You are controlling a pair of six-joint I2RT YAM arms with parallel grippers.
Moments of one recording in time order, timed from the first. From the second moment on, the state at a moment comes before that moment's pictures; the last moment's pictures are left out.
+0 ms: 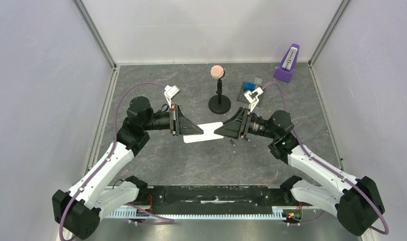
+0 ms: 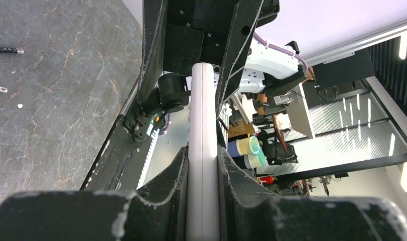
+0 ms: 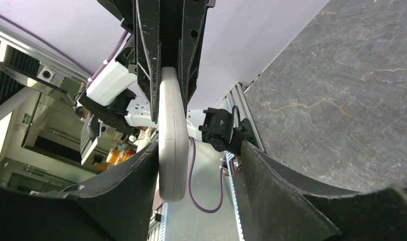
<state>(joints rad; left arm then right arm) -0.47 0.95 0.81 0.06 1.01 -0.98 0.59 1.00 0.58 0.58 -0.74 1.03</state>
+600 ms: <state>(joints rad) -0.46 0.97 0.81 0.03 1.03 -0.97 0.59 1.06 0.59 0.66 -0.81 1.05</state>
